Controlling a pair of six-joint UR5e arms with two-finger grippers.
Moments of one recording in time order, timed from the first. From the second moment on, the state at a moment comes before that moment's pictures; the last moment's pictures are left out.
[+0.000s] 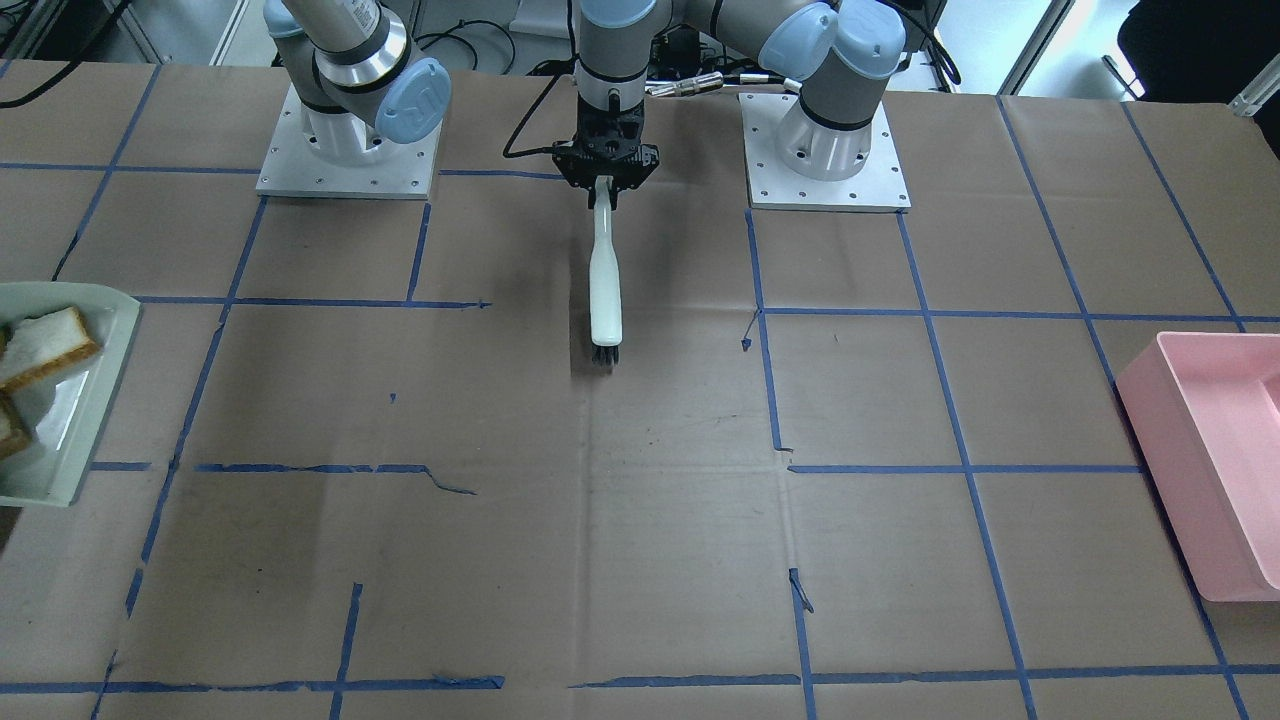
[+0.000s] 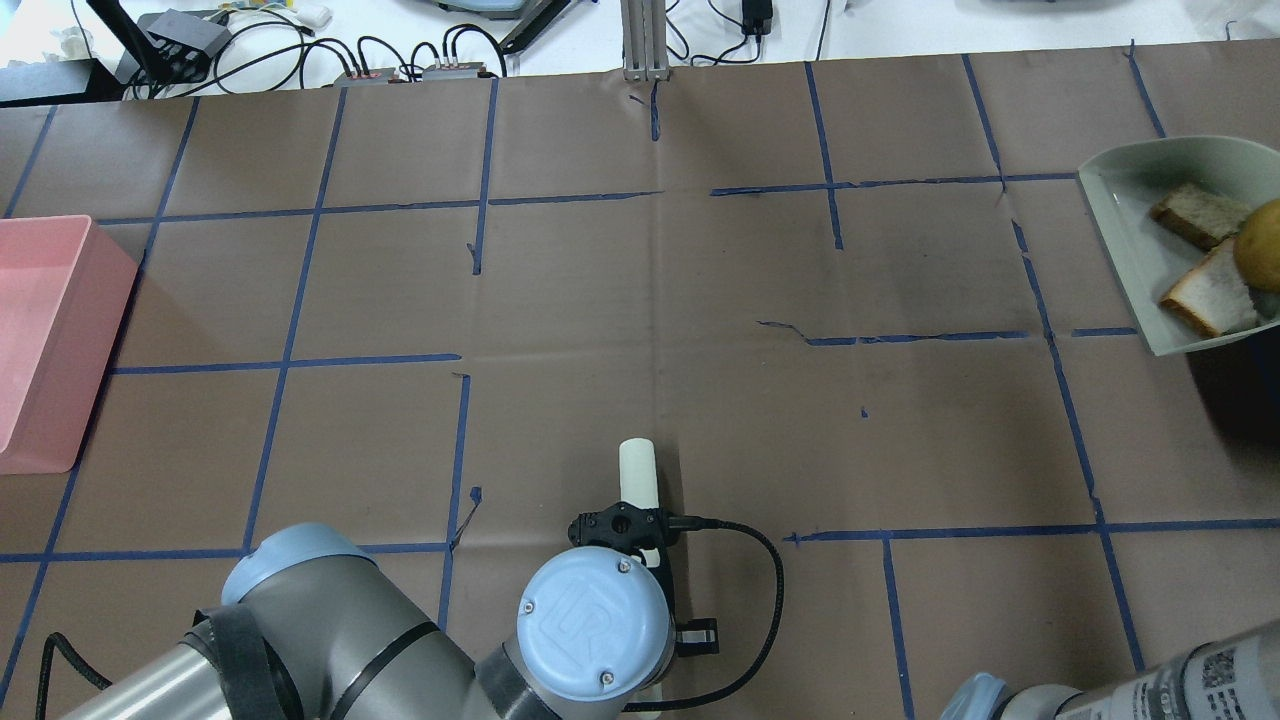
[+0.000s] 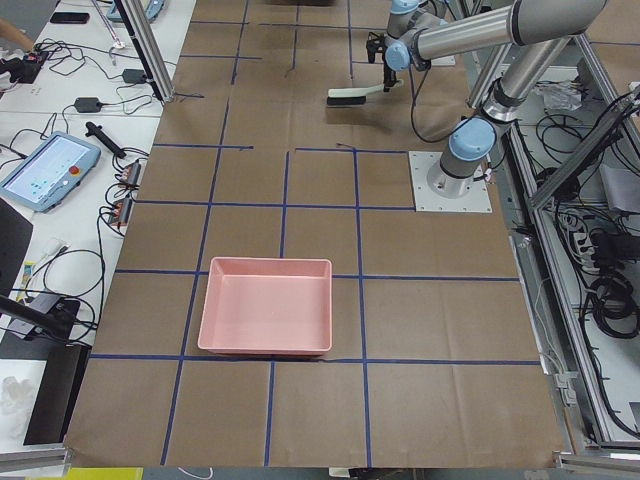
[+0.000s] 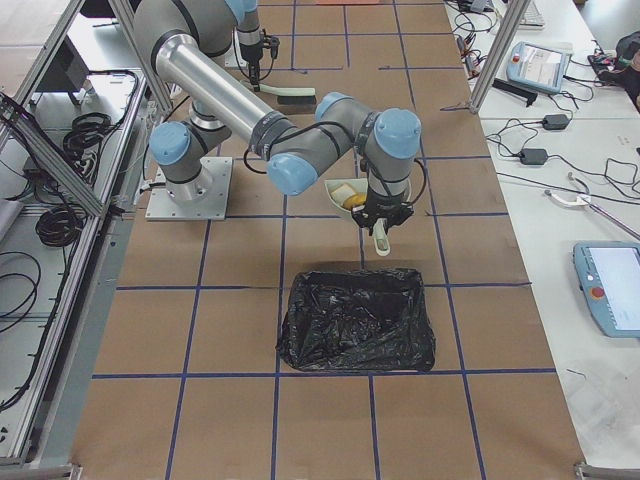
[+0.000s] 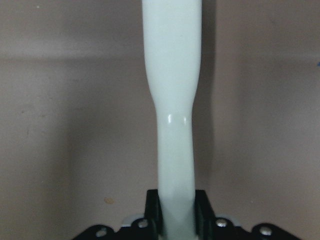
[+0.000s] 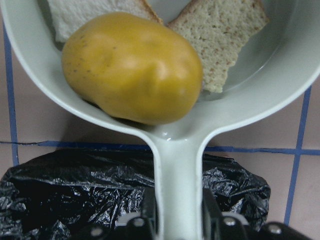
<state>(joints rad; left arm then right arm) -2.28 -1.49 -2.30 -0.90 1.53 -0.74 0.84 -1.24 1.39 -1.78 -1.57 -2.36</state>
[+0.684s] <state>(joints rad) -2.31 -1.50 -2.31 -0.89 1.53 -0.73 0.68 -1.10 1.19 -1.74 -1.58 -2.53</state>
